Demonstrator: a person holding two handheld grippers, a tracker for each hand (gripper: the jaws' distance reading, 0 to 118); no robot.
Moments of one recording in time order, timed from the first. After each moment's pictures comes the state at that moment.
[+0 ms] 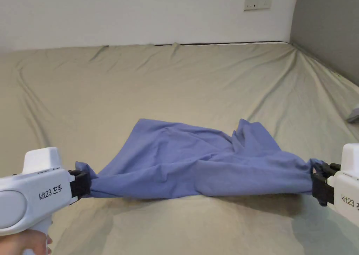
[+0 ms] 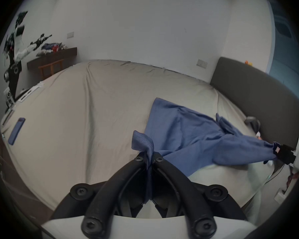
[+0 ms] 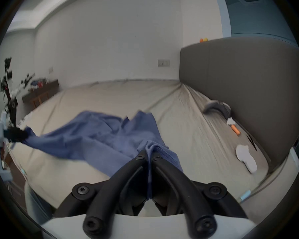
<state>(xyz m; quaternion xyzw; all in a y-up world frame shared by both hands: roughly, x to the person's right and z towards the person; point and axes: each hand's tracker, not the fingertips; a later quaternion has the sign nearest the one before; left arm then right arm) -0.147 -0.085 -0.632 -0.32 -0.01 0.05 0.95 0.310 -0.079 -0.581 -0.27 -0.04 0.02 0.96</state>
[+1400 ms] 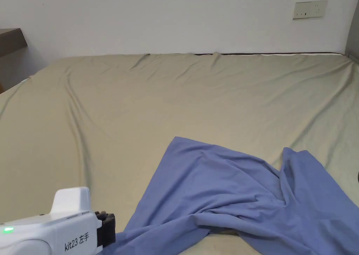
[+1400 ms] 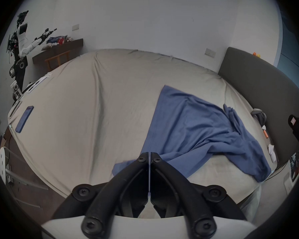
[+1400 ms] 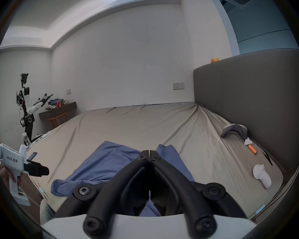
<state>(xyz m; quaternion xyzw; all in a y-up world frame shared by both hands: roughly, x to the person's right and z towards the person) -0.147 -0.099 -0.623 -0.38 0.01 0.07 0.92 0.285 -0.026 -0.594 -0.14 0.04 -0.04 0.99</state>
